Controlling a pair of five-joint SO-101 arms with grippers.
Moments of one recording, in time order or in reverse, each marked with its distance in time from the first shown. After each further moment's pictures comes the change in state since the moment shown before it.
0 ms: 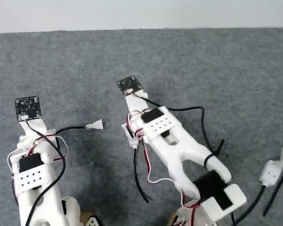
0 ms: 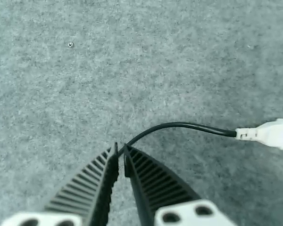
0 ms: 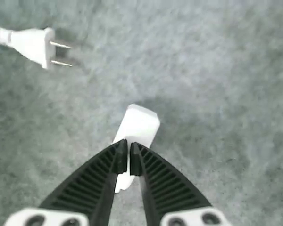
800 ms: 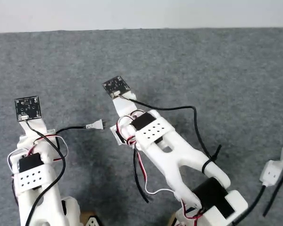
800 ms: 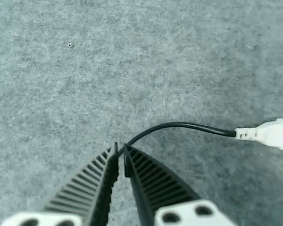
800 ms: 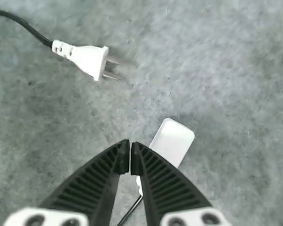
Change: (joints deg) left arm 0.0 -0.1 0.0 0.0 0.0; right arm -6.7 -5.2 0.0 -0.9 -2.1
